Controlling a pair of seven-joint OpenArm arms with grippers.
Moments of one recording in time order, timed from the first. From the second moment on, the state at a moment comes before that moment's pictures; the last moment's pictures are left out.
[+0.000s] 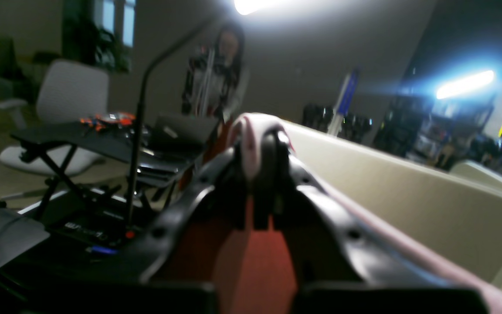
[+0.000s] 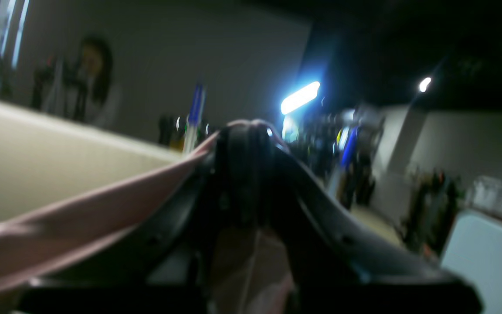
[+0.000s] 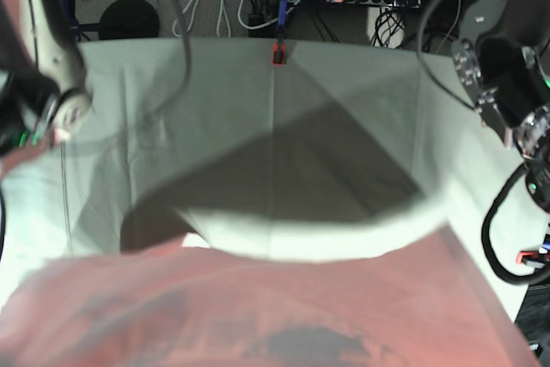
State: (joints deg) left arm -30.7 -14.7 -15.6 116.8 -23.1 9.2 36.2; right arm 39.6 14.0 33.7 116.6 15.6 34.5 -35.2
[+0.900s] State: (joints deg) left arm -37.4 -13.2 -9.2 82.5 -26.1 9.0 33.8; right arm 48.9 15.0 24.2 68.4 15.4 34.3 -31.9
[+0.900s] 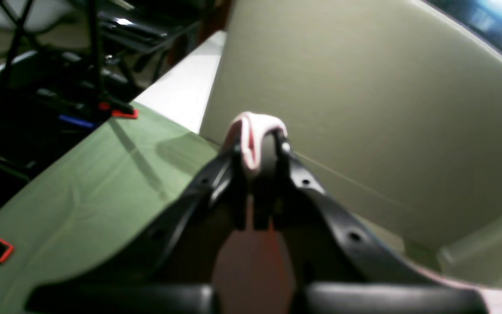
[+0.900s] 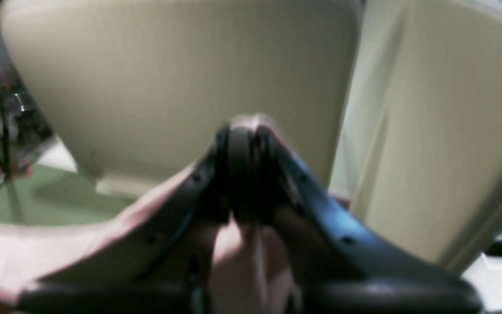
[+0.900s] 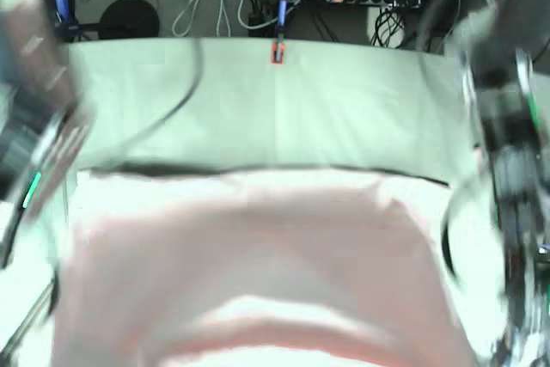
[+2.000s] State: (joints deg) left arm -25.8 -13.1 -9.4 57.8 -25.4 10.0 25.0; right arm 45.6 24.6 8.9 23.2 15.4 33.3 -7.9
